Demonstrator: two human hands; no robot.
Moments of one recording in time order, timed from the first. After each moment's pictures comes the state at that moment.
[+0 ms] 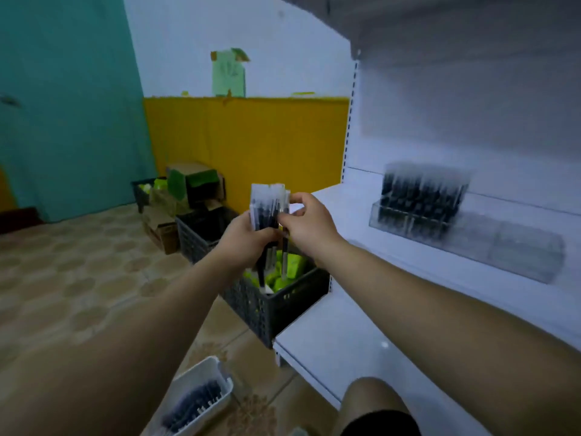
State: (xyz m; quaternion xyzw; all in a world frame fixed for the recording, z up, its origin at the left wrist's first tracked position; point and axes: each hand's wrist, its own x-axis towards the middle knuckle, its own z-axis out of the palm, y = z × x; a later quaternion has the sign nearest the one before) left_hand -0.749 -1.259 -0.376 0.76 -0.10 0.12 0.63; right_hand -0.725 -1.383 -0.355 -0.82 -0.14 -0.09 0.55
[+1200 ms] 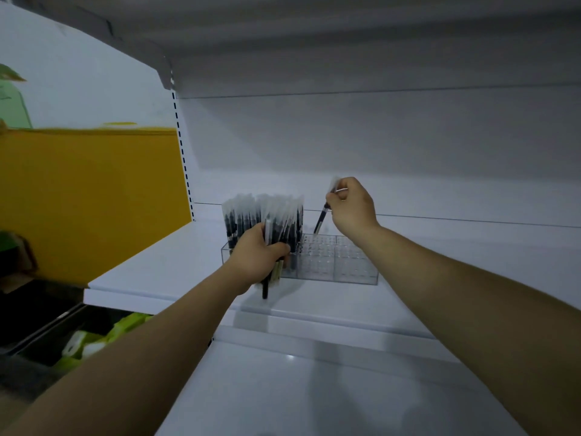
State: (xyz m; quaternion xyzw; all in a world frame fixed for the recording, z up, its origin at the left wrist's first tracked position) left_hand -0.650 -1.489 -0.345 0.80 -0.27 -0.02 0.54; right_hand -0.679 -1.673 -0.309 -0.79 0.12 -0.38 0.47
